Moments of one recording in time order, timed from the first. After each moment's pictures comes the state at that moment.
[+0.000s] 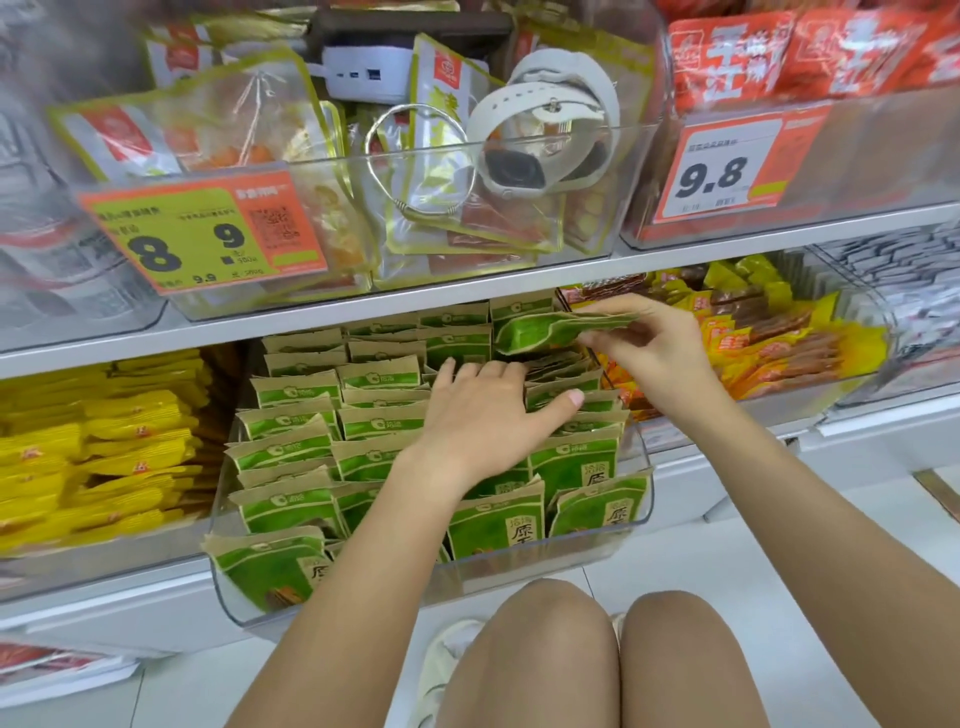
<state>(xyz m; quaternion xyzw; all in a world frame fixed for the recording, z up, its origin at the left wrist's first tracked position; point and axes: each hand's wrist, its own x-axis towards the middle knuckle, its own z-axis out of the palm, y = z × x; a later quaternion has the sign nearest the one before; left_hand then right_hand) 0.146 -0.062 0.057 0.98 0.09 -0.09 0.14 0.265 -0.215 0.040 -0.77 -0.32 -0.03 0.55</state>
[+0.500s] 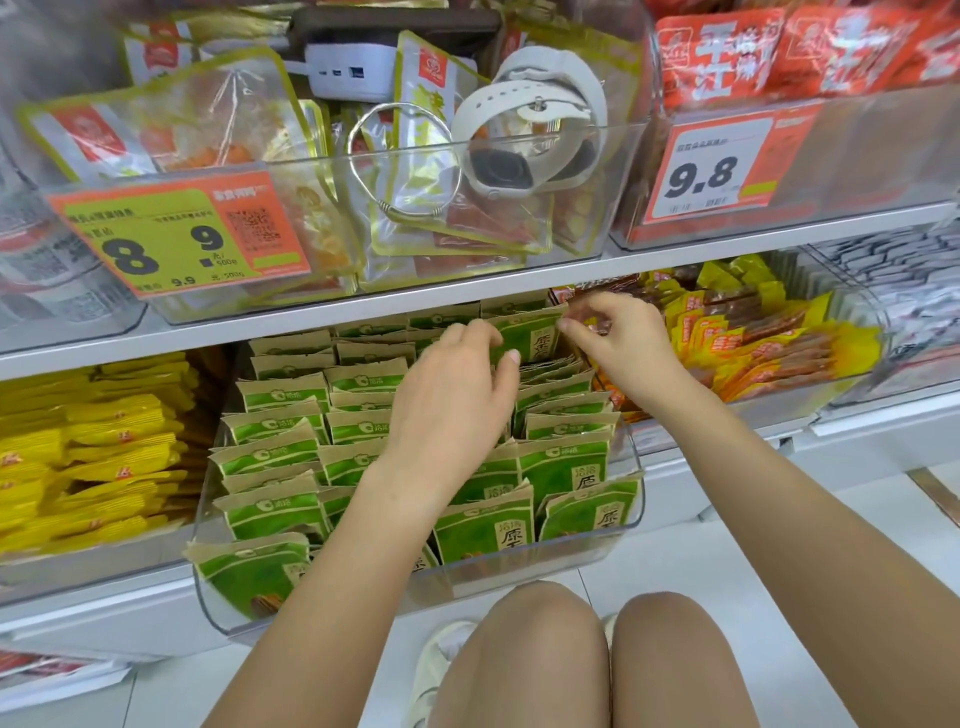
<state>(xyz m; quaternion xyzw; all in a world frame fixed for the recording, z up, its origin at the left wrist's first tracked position) 0.135 -0.060 0.070 0.96 0.14 0.14 0.21 0.288 -0.195 0.032 -0.87 -0.31 -0.06 0.38</state>
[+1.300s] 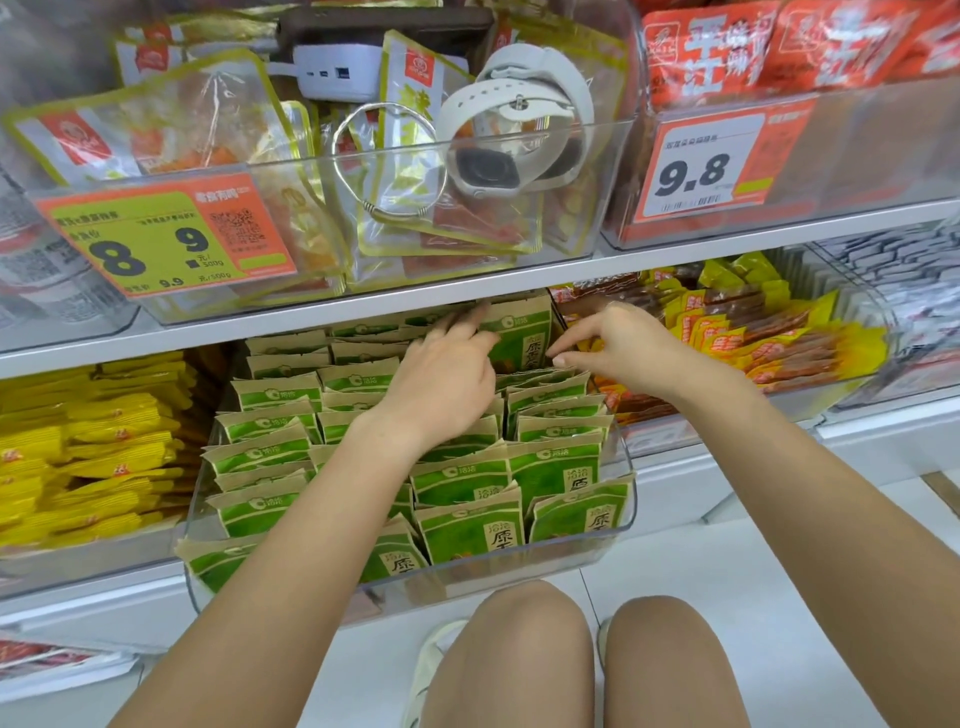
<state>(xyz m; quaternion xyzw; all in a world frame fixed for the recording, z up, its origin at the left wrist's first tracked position) 0.168 -0.036 0.058 0.99 0.07 -0.01 0.12 0.296 -0.207 0.049 -0.90 -0.38 0.07 0.19</state>
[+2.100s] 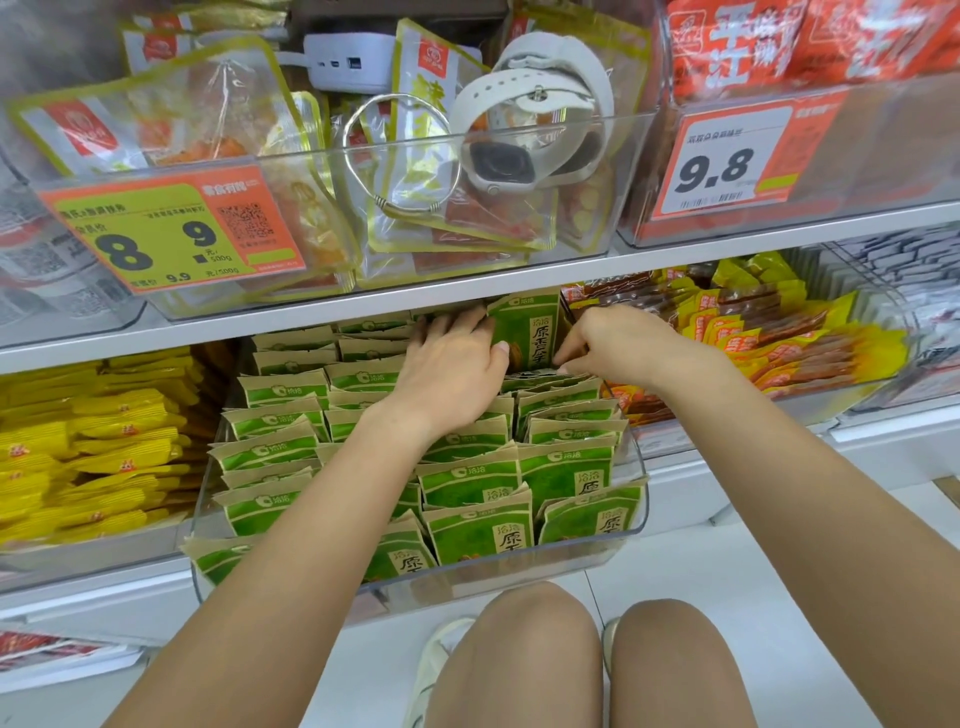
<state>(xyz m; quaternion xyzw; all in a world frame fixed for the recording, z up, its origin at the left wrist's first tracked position) 0.176 -0.033 0.054 0.98 0.11 0.00 0.14 0.296 -0.185 0.058 -0.92 -0.38 0.12 0.05</state>
